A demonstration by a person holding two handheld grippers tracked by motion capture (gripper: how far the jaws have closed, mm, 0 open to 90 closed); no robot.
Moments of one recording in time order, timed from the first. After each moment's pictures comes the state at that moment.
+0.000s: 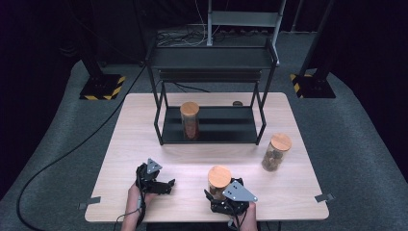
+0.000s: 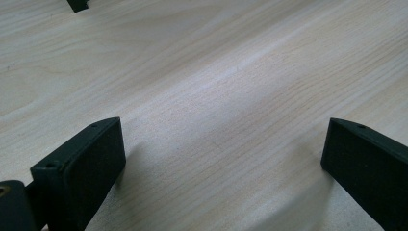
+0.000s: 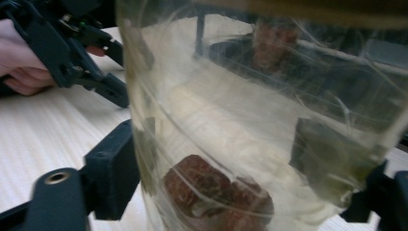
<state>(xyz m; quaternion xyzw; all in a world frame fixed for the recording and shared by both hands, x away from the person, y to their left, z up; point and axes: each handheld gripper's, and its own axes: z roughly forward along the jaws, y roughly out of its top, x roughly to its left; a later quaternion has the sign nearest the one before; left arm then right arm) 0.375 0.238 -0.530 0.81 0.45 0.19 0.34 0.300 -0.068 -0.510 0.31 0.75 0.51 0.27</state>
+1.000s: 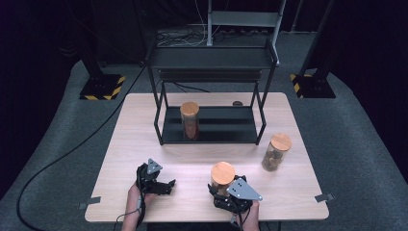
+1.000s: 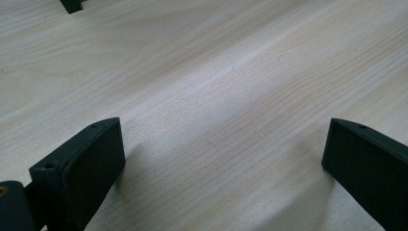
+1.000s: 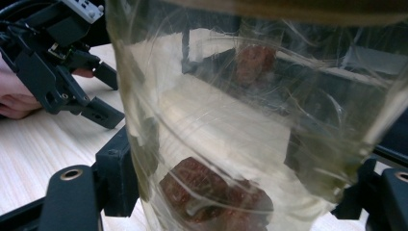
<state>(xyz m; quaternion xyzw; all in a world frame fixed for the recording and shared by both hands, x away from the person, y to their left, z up) 0.375 0.238 -0.530 0.81 0.44 0.18 0.34 0.301 -0.076 -0.493 0.32 0.73 0.53 0.28</state>
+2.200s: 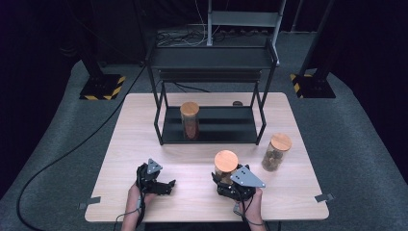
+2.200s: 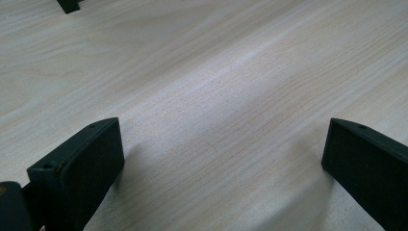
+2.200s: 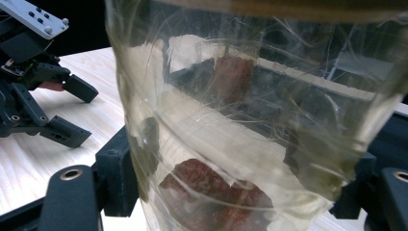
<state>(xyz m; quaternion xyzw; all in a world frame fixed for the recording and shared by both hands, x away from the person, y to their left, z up) 0.375 0.238 -0.530 0.81 0.44 0.18 0.34 0.331 -0.085 -0.481 0.33 0.73 0.52 0.30</state>
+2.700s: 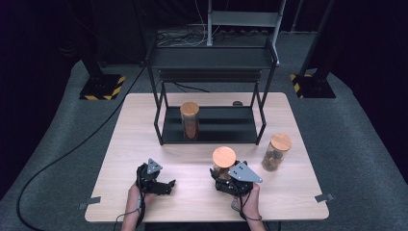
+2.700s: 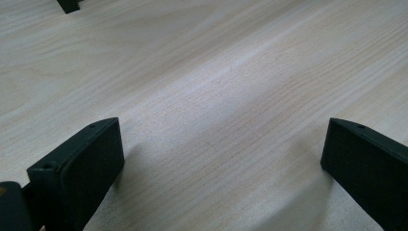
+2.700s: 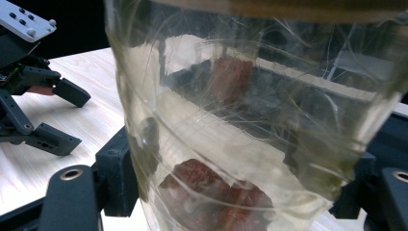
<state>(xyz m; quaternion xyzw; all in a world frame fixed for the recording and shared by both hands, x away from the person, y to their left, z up) 0.375 0.238 -0.530 0.81 0.44 0.18 0.34 0.344 -0.080 -0.481 0.33 0.73 0.52 0.30</state>
